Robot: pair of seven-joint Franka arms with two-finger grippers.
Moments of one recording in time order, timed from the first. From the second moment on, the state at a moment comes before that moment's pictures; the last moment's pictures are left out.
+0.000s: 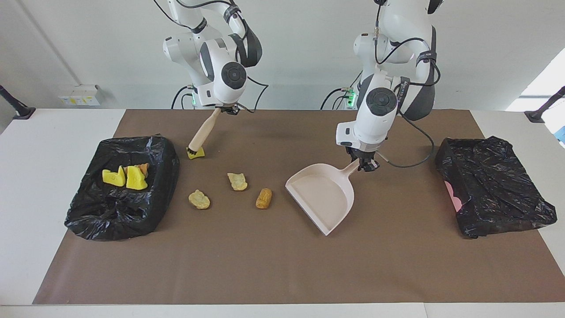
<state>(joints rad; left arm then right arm) -0.30 0.20 -0.13 -1.86 0.06 1.89 0.62 0.31 -0.22 0.14 -2.37 -0.05 1.53 0.93</state>
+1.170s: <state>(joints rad) -0.31 0.13 -0.13 -2.02 0.06 1.97 0.81 0.38 -0.23 0.15 -2.47 0.01 1.97 0.88</state>
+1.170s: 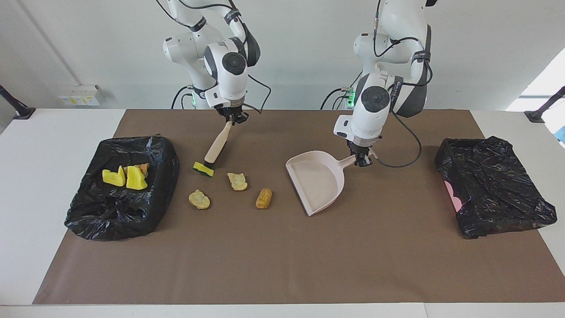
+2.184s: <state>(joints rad) -0.31 0.12 -0.14 -2.03 0.06 1.99 0.80 0.23 -0.08 0.15 -2.19 -0.22 1.82 0.54</state>
